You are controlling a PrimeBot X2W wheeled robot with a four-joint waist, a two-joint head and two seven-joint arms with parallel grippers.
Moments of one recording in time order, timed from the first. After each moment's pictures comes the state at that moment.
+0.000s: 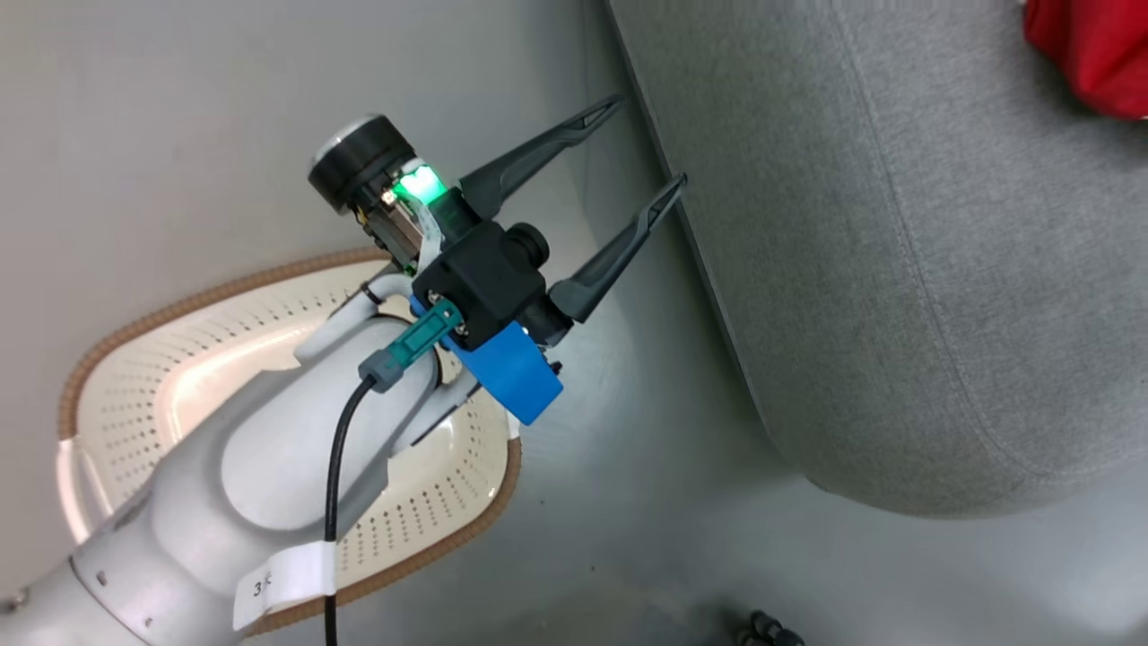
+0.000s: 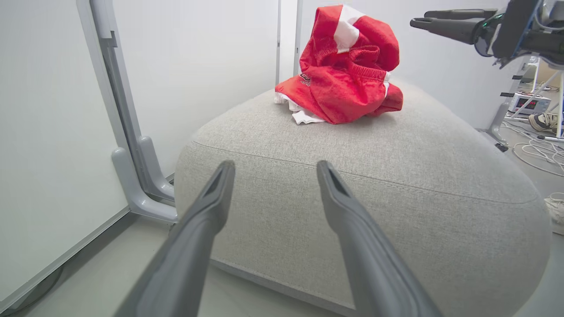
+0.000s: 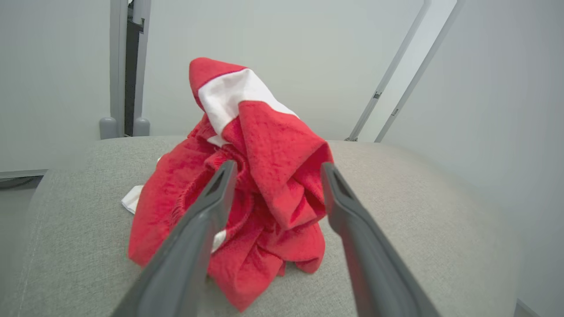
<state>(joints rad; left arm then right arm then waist) -0.91 0.35 -0.94 0.26 -0.39 -0.13 -0.26 -0.51 -0.28 -0.44 0.22 0.14 0.13 -0.26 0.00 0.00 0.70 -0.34</state>
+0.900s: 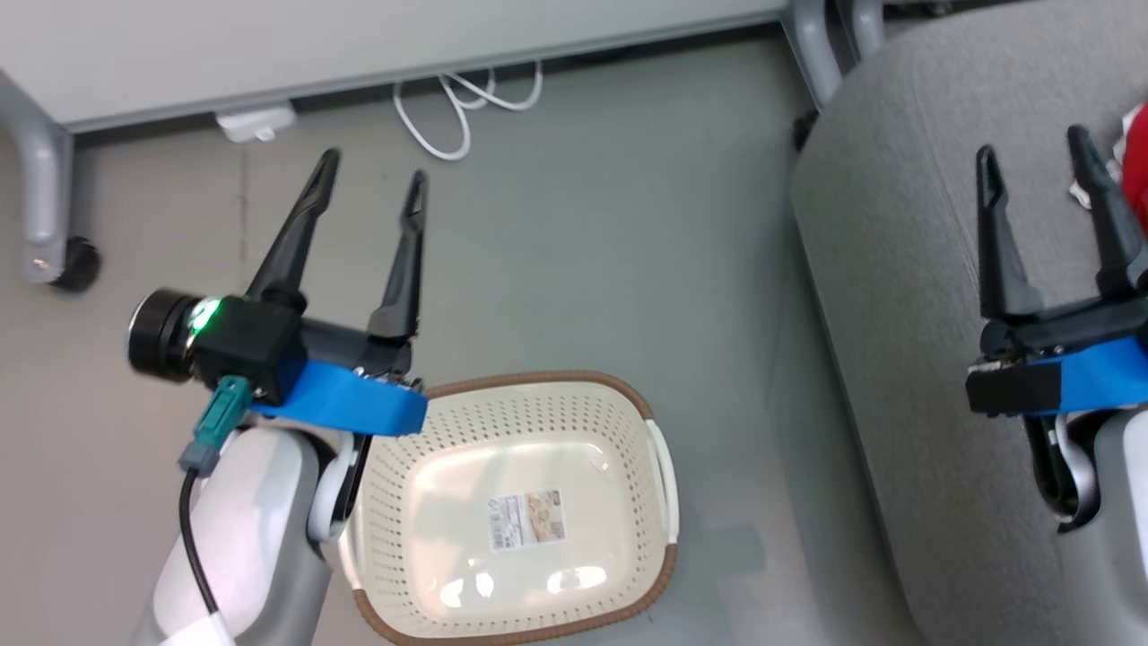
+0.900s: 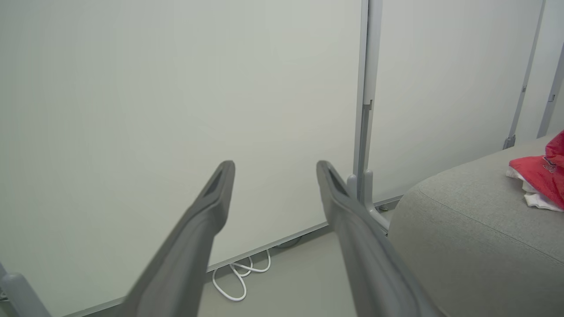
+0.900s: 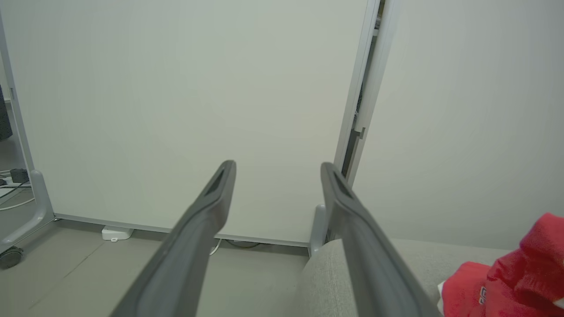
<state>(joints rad) -0.48 0.20 -0.33 0.21 -0.23 -0.06 -0.26 -0.43 -0.23 -0.03 0.13 0.11 0.13 -0.26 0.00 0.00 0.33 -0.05</state>
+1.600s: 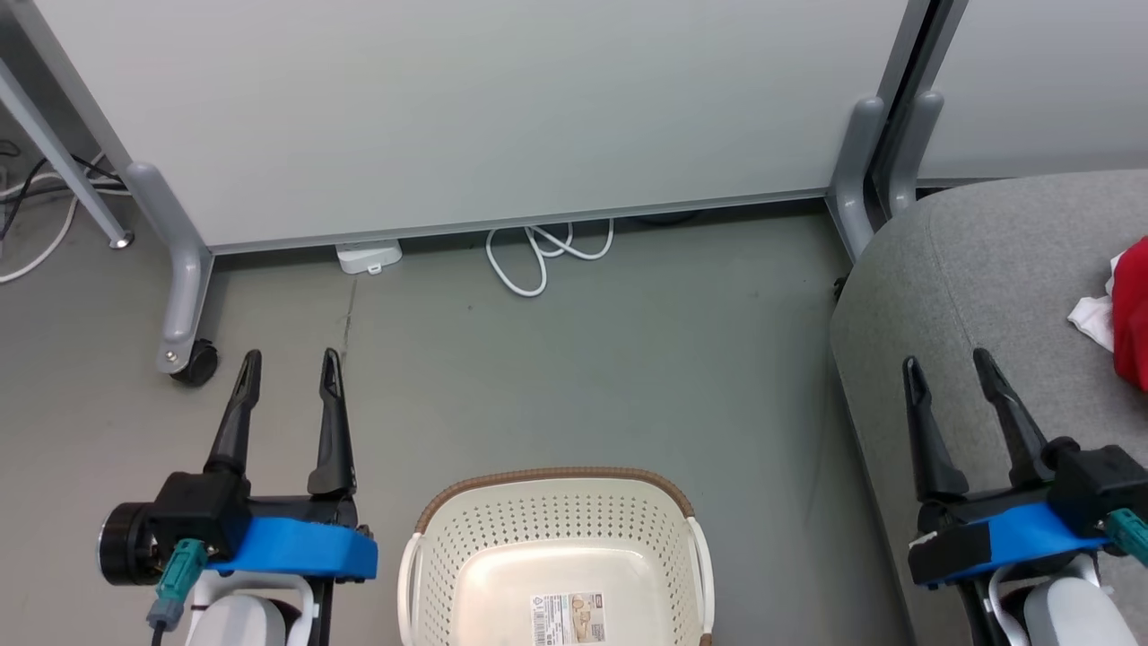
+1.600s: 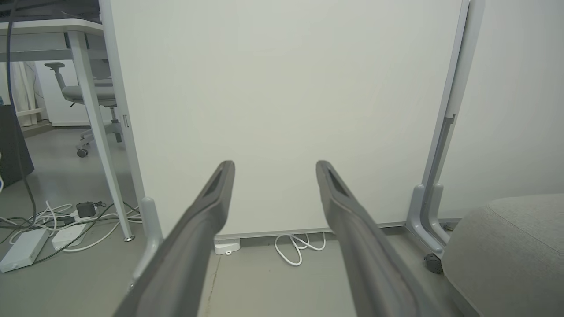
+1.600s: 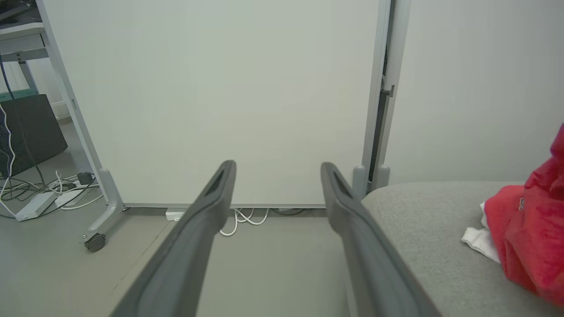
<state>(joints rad) -0.13 0.07 -0.03 0.19 -0.14 -0.11 -0.26 -0.15 -0.13 -0.02 0.20 0.16 0.13 -0.26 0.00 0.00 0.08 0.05</state>
